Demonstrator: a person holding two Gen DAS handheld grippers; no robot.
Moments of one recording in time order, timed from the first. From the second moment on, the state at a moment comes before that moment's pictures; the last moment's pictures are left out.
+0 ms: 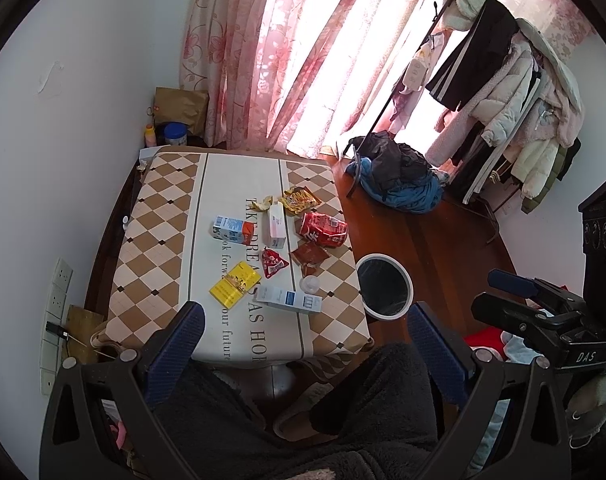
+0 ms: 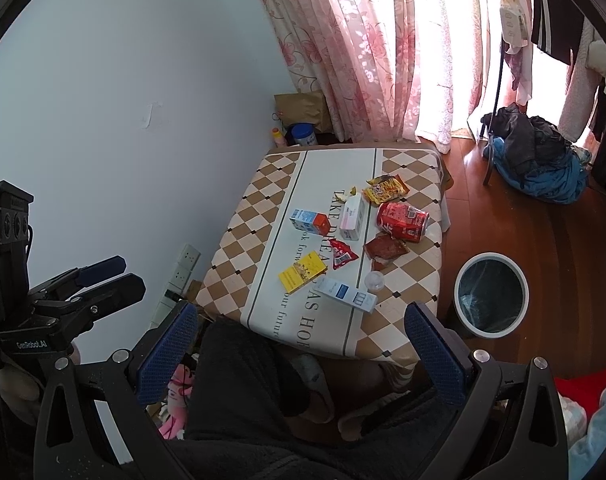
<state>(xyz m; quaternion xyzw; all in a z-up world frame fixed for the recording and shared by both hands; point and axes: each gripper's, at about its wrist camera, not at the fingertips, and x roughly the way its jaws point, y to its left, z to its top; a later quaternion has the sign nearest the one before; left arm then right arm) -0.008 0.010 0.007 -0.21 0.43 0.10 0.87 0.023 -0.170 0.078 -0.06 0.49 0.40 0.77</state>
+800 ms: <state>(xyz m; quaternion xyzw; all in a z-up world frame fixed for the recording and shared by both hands) -0.007 0.010 0.005 -0.22 0.42 0.10 0.87 0.025 -0.164 0.076 -0.07 0.49 0.40 0.77</state>
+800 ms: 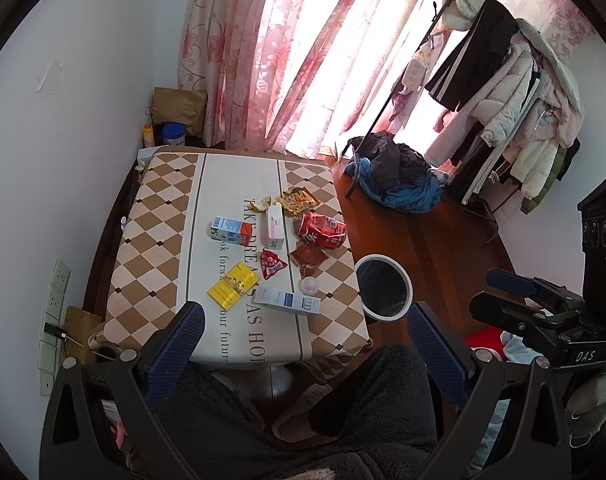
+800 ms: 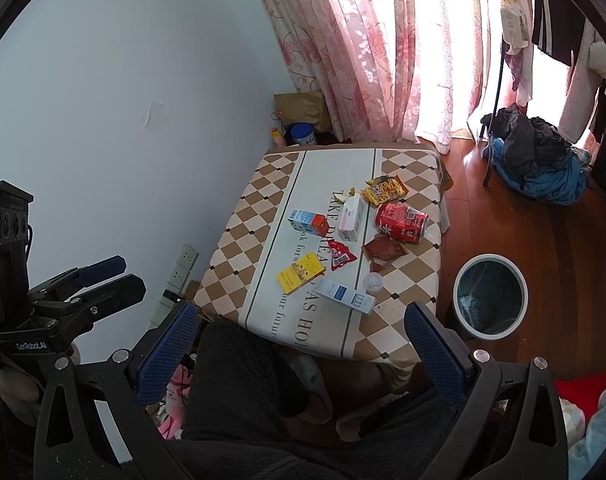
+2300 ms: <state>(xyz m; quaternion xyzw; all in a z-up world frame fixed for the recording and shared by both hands) 0.046 0.044 -0.109 -0.11 0.46 0.28 0.83 0.078 -0.118 -0.027 -0.15 0.52 0.34 0.77</state>
